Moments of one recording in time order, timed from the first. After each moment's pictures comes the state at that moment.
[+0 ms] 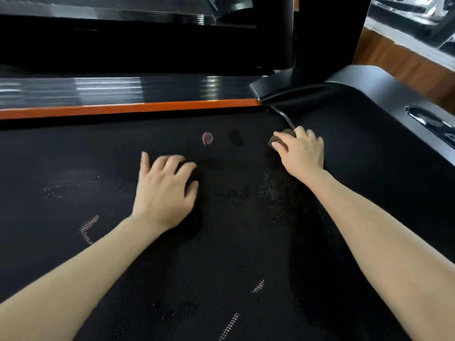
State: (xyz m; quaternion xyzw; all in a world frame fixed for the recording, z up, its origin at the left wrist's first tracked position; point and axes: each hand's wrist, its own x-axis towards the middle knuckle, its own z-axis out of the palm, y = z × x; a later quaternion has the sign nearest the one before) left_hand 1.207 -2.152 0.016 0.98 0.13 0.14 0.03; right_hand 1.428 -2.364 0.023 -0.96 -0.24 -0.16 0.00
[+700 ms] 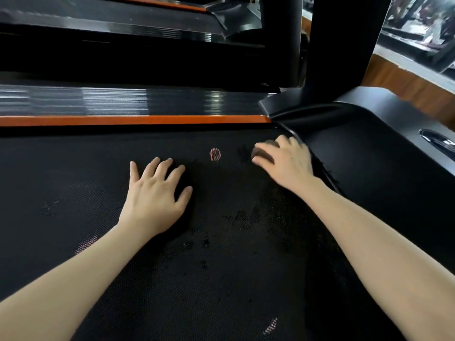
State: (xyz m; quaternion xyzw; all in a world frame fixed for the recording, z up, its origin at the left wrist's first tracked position) left_hand 1.222 -2.117 0.000 0.98 0.18 0.11 0.03; right_hand 1.438 -2.319 0.027 -0.93 -0.34 -0.15 -0.02
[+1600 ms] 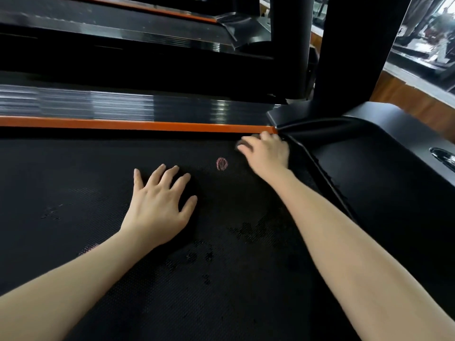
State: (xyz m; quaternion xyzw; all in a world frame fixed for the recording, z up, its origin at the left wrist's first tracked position) left_hand 1.218 -2.118 0.003 0.98 0.18 0.11 0.05; right_hand 1.444 -2.248 0.033 -0.95 -0.29 -0.13 0.02
